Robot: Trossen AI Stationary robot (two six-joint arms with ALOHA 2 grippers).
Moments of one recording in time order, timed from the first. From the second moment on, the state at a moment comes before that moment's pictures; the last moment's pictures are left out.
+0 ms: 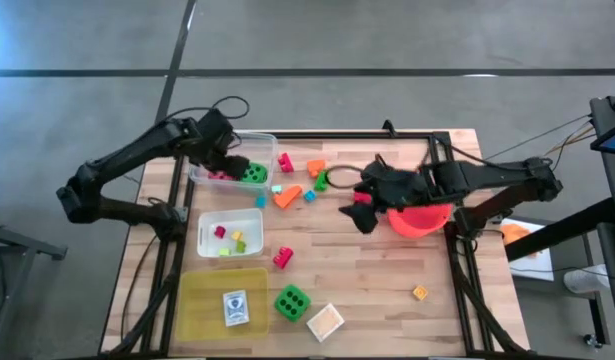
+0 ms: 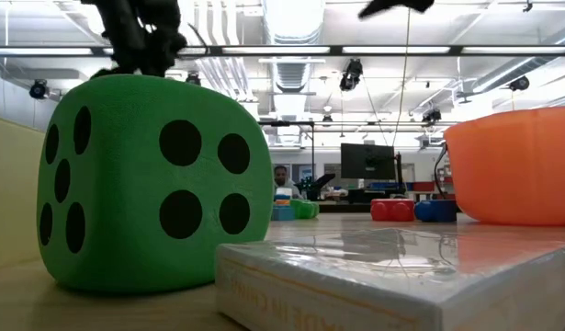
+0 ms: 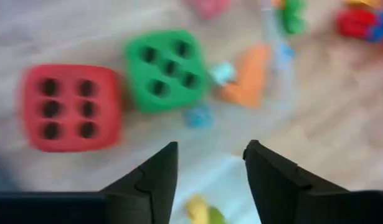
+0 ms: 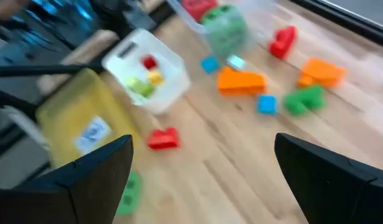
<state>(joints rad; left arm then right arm) 0.60 1.19 1.16 -1.15 0.15 -0.55 0.14 1.35 1.45 -0.84 0.29 0.78</state>
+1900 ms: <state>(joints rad) 0.15 0.96 1.16 -0.85 0.18 -0.84 -0.30 2.01 1.41 -1.11 -0.03 0.15</state>
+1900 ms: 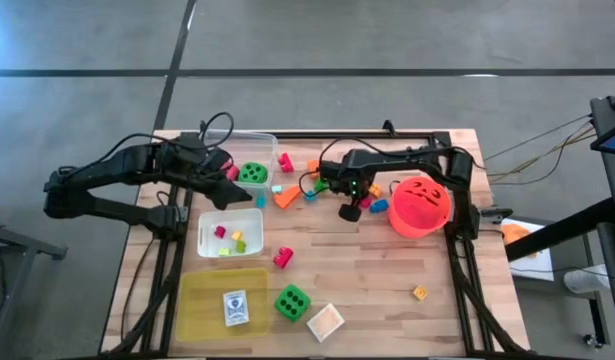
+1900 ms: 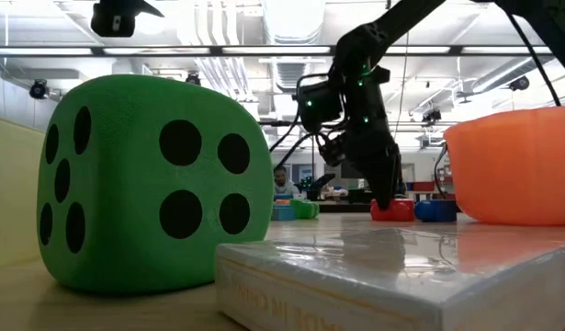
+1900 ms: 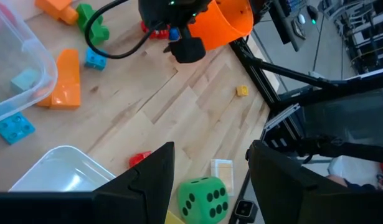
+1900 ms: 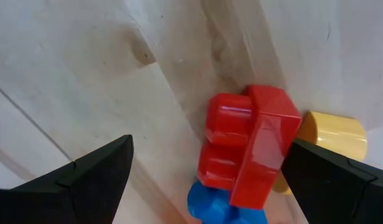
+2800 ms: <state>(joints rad) 0.15 0.96 1.16 -0.85 0.17 -0.87 -0.26 1.93 1.35 -1.05 -0.02 0.18</state>
